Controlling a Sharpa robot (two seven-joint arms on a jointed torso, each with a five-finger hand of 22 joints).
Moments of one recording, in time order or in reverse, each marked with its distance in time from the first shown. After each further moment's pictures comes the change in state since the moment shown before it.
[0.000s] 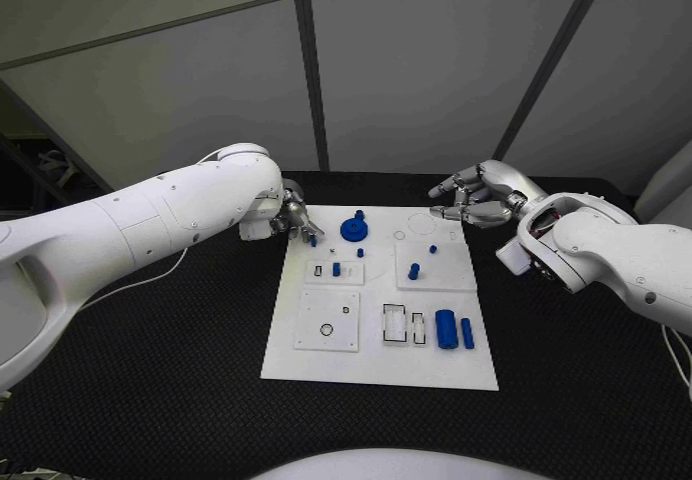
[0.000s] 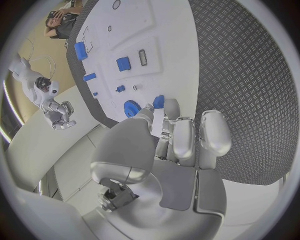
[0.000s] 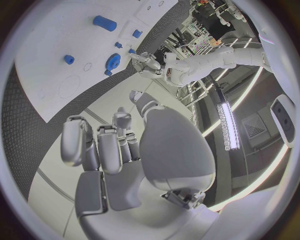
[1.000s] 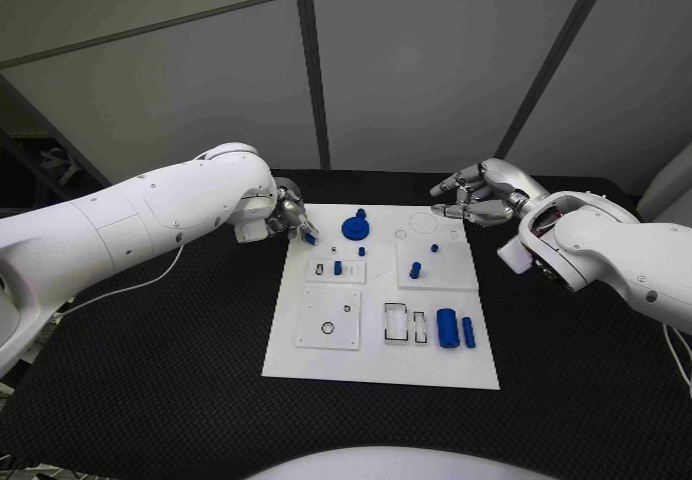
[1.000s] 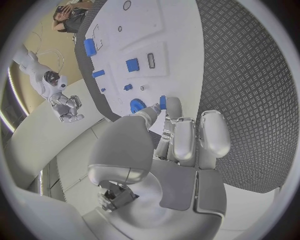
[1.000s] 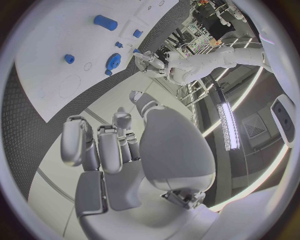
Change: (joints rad) left arm 0.000 -0.073 0.000 0.091 0.082 -0.050 0.012; left_hand 0.049 -0.045 0.358 -0.091 -0.036 -0.013 -0.001 0.045 0.010 0.009 -0.006 -0.019 -0.061 0.000 0.000 0.012 0.008 0.000 0.011 -0.011 0.000 0.031; right arm 0.000 0.002 0.000 -0.006 0.000 0.001 0.000; right_hand 0.000 0.000 0.003 0.003 0.004 0.000 0.000 0.000 0.000 0.000 0.000 0.000 0.000 -0.004 -0.004 0.000 0.000 0.000 0.000 0.000 0.000 0.000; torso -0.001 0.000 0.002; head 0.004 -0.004
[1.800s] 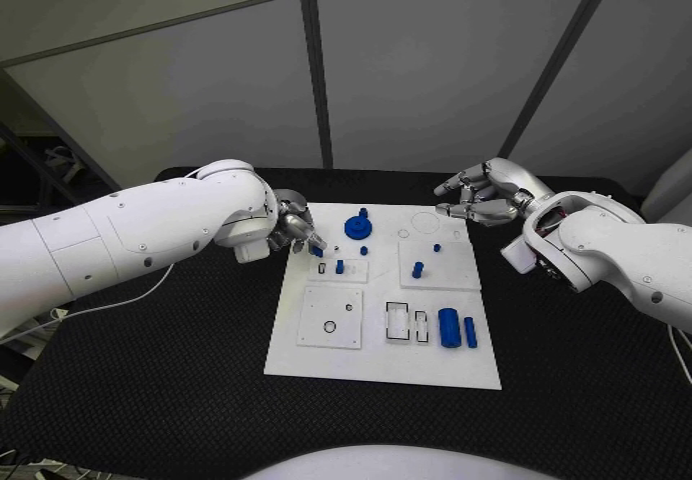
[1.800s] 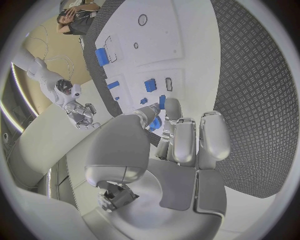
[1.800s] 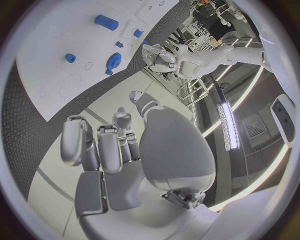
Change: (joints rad) left arm -0.028 -0.140 -0.006 0.281 0.012 -0.123 -0.022; left_hand -0.052 -0.051 0.119 -0.023 0.014 0.002 -0.002 0.035 0.042 0.035 -0.008 0.019 0.019 0.000 -0.007 0.008 0.007 0.000 0.018 -0.003 0.014 0.024; right arm 0.000 -0.002 0.000 -0.002 0.000 0.001 0.000; right_hand 0.000 0.000 0.000 0.000 0.000 0.000 0.000 0.000 -0.001 0.000 0.000 0.000 0.000 0.000 0.000 0.000 0.000 0.000 0.000 0.000 -0.004 -0.001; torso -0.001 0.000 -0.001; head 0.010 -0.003
